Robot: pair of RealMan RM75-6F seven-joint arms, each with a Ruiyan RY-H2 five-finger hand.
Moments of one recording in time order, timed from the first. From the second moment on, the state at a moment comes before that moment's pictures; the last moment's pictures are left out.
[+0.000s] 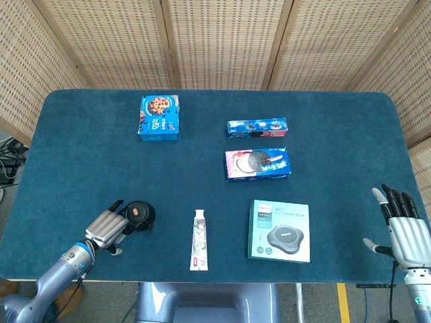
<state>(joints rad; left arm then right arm) -0.61 -1.22 0.09 -1.79 1.16 0.88 0.46 0.10 -1.05 0.08 -1.68 -1.47 1.44 -0.04</state>
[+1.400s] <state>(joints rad) -0.59 -1.04 0.09 -1.73 1.51 0.92 0.06 0.10 -1.05 0.07 -1.69 -1.48 1.45 -0.05</state>
